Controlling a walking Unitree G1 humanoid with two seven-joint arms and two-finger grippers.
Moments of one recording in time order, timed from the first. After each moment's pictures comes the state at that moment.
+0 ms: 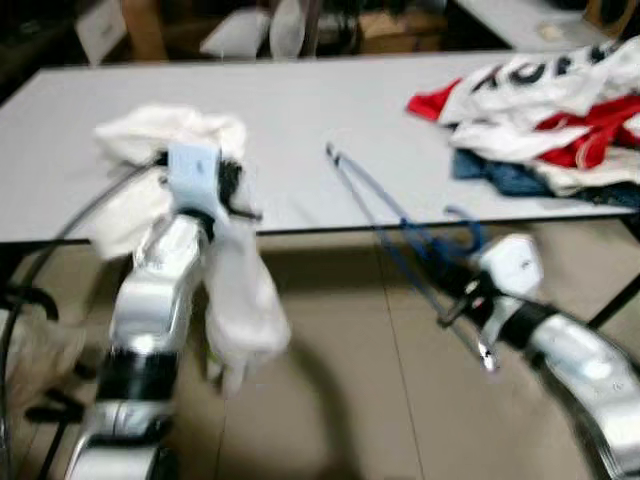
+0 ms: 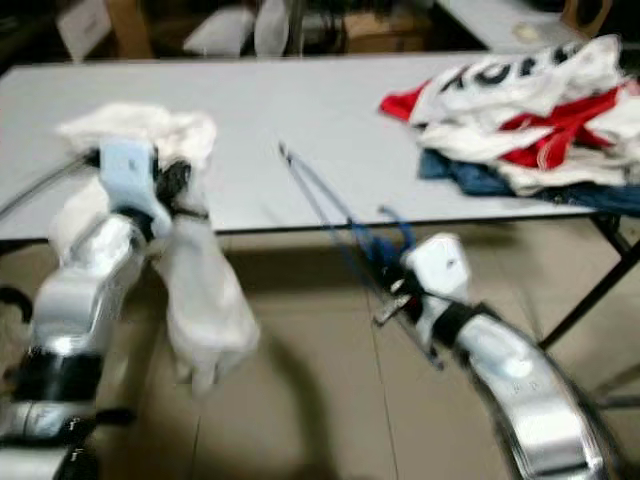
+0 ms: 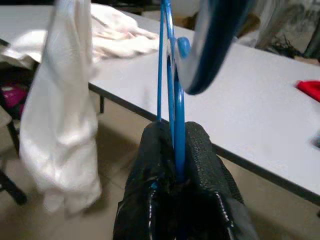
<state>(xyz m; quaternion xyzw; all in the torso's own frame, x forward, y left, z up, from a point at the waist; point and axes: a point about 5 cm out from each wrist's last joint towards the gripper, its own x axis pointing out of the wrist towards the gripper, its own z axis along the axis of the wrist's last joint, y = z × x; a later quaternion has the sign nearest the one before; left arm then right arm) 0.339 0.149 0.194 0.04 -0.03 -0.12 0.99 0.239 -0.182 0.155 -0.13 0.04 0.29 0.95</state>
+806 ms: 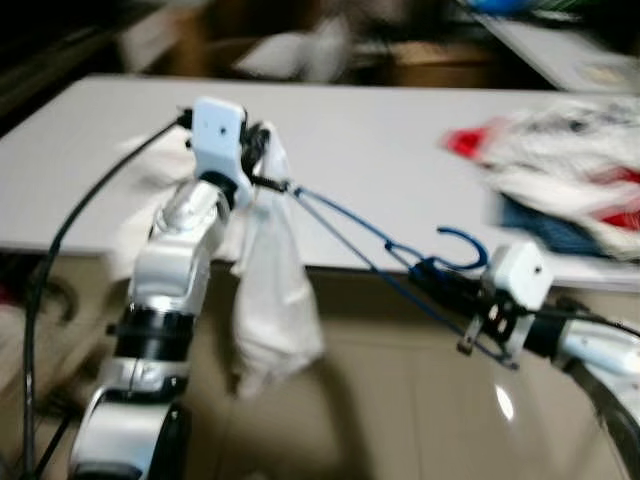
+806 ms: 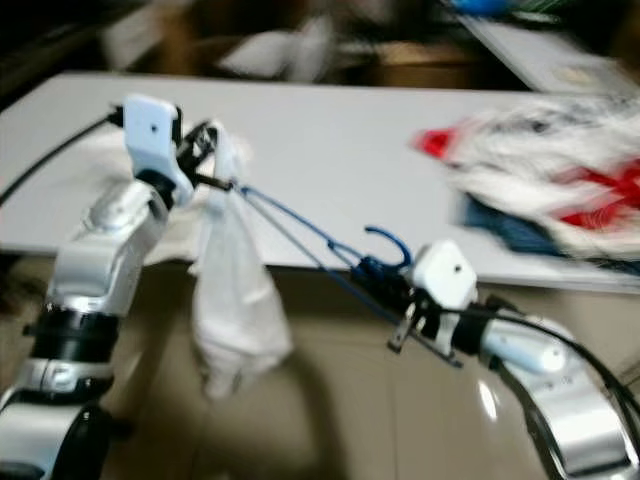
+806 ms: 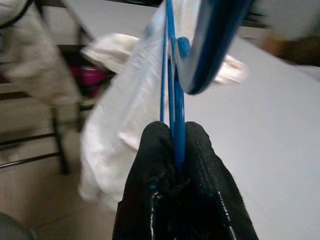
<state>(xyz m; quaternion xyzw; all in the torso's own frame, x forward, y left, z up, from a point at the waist) 0.359 0.149 0.221 0.04 -0.06 -0.14 0.99 0.227 -0.172 0.169 -0.16 0.03 0.43 0.89</state>
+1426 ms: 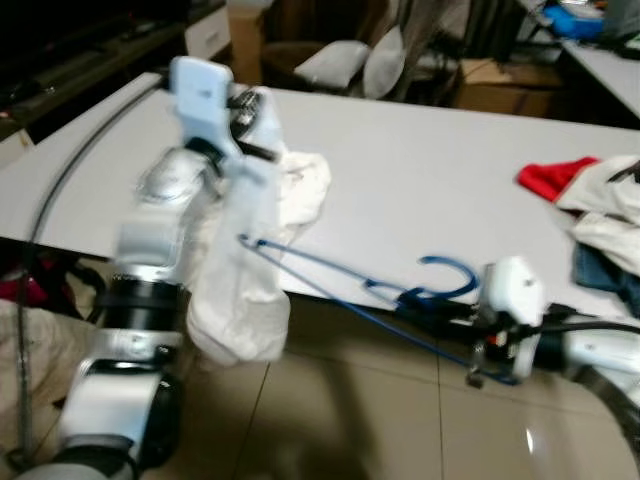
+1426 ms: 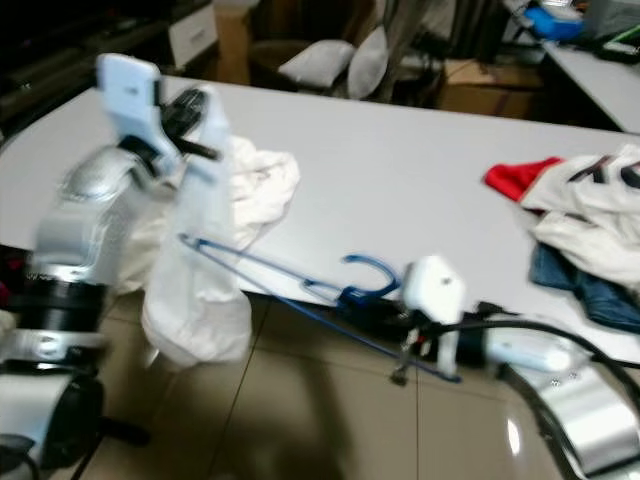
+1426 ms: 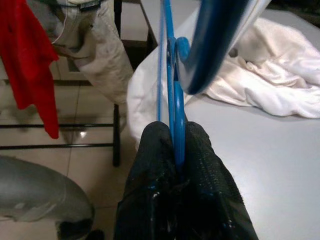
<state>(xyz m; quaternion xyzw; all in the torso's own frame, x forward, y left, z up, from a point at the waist) 0.371 0.158 0.251 0.03 -0.10 -0.16 0.98 0.214 -0.166 0.171 -0.15 0.07 0.54 0.82</state>
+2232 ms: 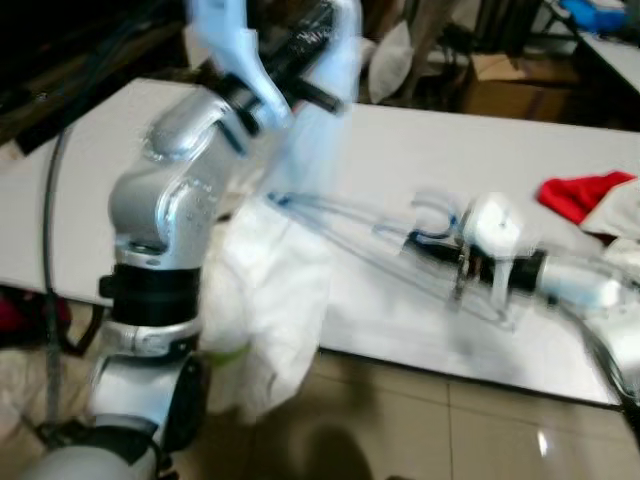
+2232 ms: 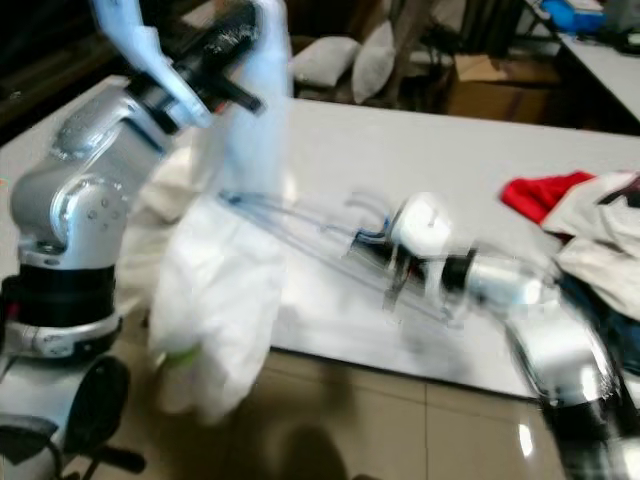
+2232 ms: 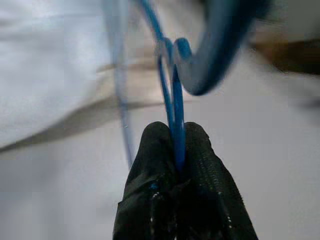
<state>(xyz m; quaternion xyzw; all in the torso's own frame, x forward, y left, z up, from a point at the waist) 0.324 0.085 0.336 -0.06 -0.21 -0.39 0.89 0.306 -0.190 0.198 -0.25 0.04 0.37 0.89</state>
